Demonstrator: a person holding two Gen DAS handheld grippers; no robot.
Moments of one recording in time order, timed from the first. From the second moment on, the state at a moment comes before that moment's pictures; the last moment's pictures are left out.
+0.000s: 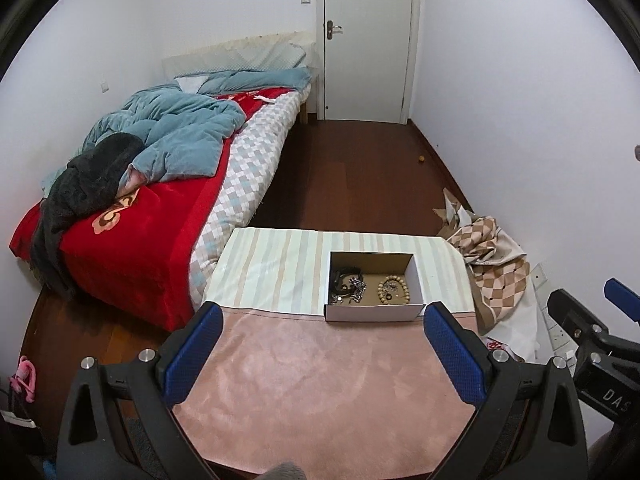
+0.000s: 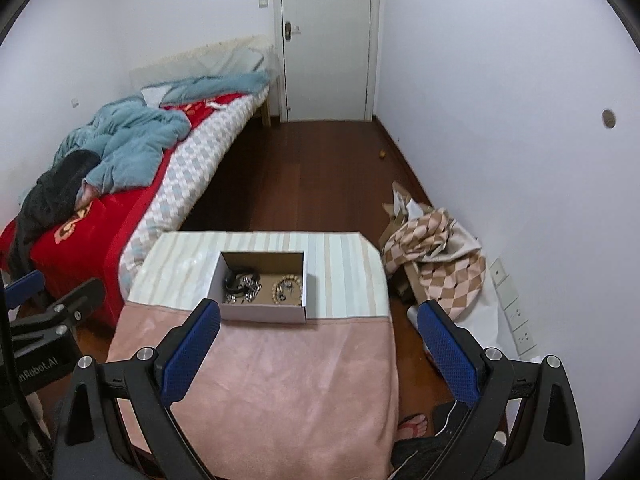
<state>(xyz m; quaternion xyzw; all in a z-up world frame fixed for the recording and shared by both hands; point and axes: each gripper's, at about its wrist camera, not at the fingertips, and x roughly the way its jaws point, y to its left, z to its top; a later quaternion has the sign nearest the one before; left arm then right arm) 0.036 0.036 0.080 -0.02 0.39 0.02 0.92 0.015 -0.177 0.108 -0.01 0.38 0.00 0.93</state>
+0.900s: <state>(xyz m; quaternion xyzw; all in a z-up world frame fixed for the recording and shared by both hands) 0.060 0.022 0.081 -0.02 0.41 0.03 0.91 0.030 -0.186 0.117 0.01 0.38 -0.01 0.92</state>
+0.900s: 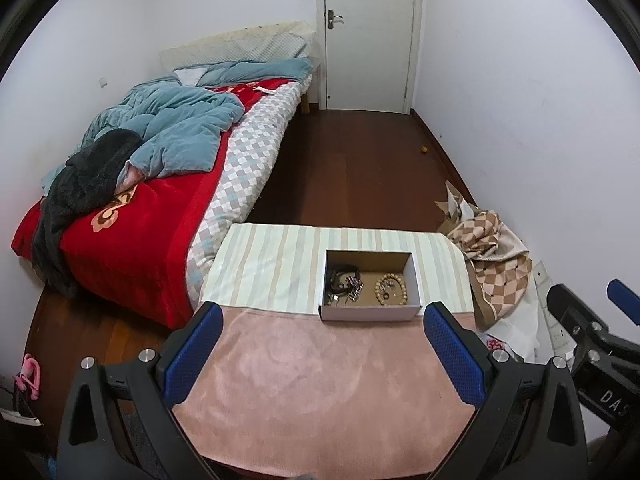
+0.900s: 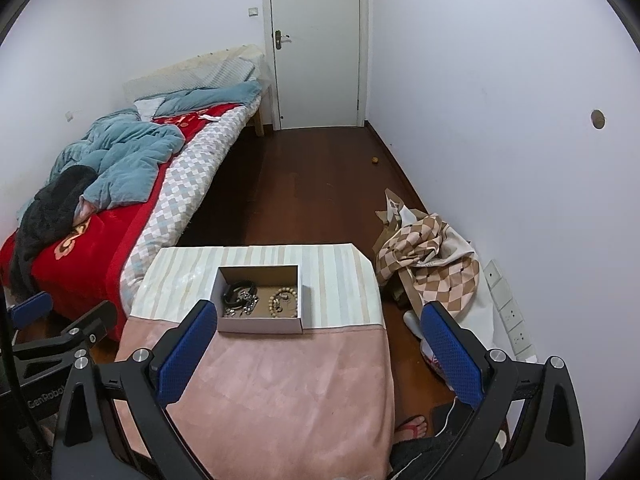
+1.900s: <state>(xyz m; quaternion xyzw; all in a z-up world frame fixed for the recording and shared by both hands) 0.115 0.026 0.046 -0.01 0.45 0.05 0.89 0.108 -0.181 0.071 -0.01 0.44 -0.02 0.90</state>
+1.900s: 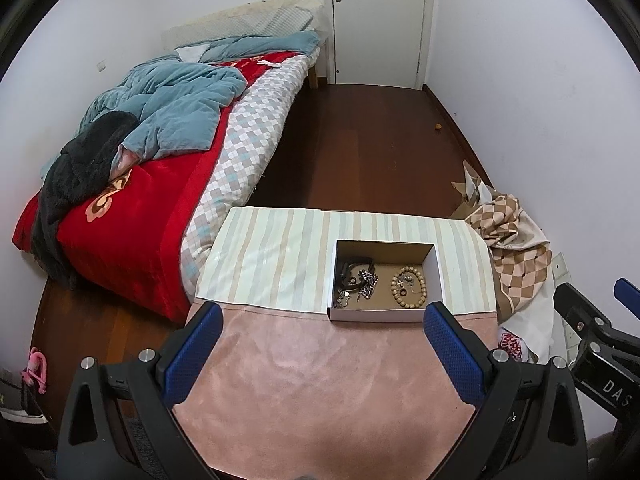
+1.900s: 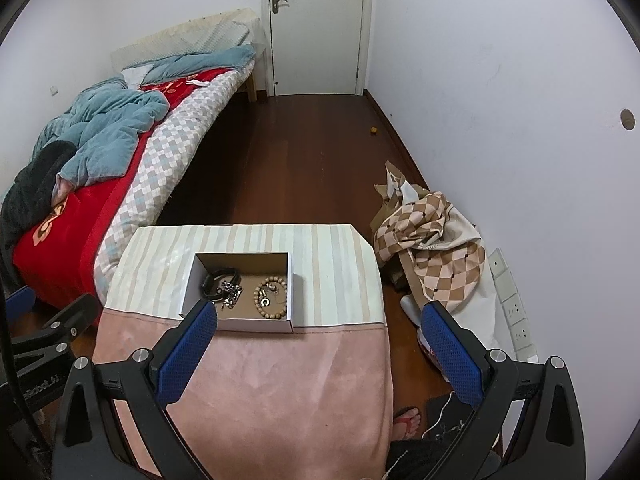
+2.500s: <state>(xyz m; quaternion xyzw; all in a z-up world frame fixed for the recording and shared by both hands) 0.113 0.027 0.046 -0.01 0.45 0.04 0.89 0.109 -0.179 0.071 -0.02 0.44 -0.02 0.90</state>
